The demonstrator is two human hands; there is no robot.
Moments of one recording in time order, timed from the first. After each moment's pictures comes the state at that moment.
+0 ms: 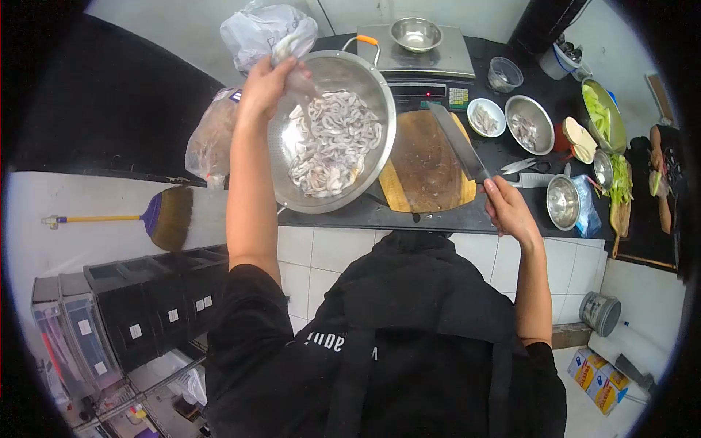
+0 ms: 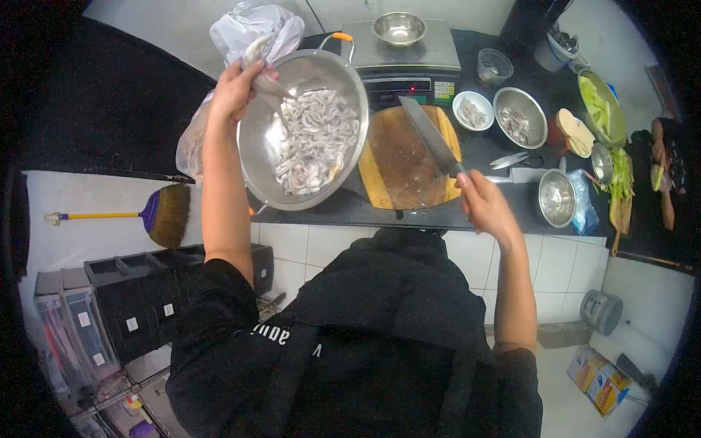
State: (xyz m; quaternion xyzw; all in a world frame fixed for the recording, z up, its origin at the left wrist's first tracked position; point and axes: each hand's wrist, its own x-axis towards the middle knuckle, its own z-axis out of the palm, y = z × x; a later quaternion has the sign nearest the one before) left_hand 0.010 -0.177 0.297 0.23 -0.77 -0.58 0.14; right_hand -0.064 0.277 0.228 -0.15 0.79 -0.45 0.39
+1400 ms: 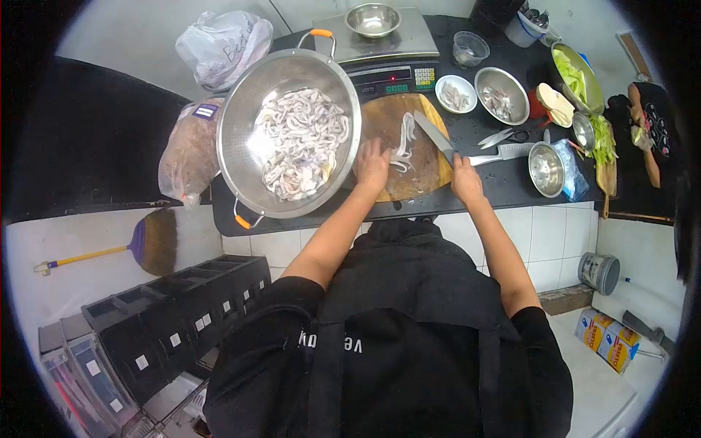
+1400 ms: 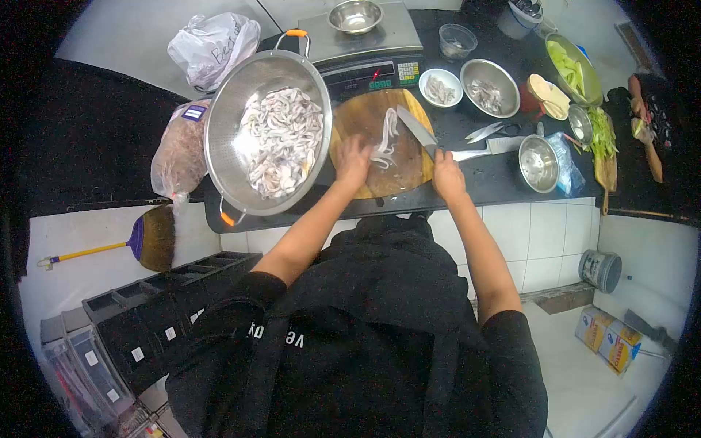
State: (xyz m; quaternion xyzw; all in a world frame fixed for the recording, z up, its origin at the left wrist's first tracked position) left_hand 0.003 0.034 0.004 0.12 -0.98 -0.14 0.10; right_hand -0.092 0.277 0.024 -0.23 0.96 -0.11 0.13
